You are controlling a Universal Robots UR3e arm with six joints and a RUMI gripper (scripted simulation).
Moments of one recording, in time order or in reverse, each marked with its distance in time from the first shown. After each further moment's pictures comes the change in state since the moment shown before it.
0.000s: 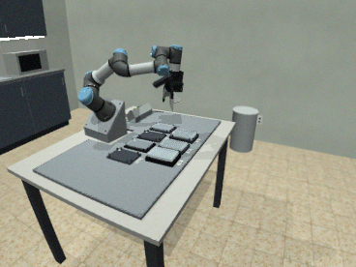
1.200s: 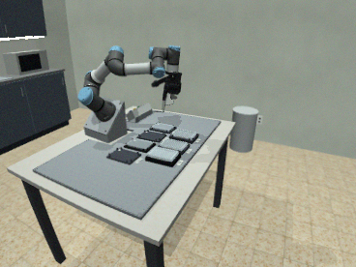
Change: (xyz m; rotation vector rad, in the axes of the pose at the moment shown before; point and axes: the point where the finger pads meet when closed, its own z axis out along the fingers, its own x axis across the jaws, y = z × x) arm -0.015 -0.012 0.004 -0.022 0.005 0.603
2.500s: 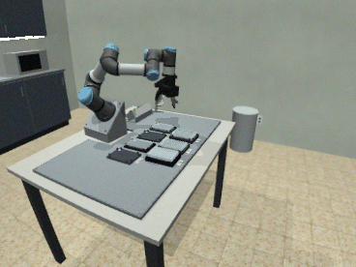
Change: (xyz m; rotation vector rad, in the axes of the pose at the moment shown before) arm -0.019 -0.002 0.007 -0.021 0.016 0.689
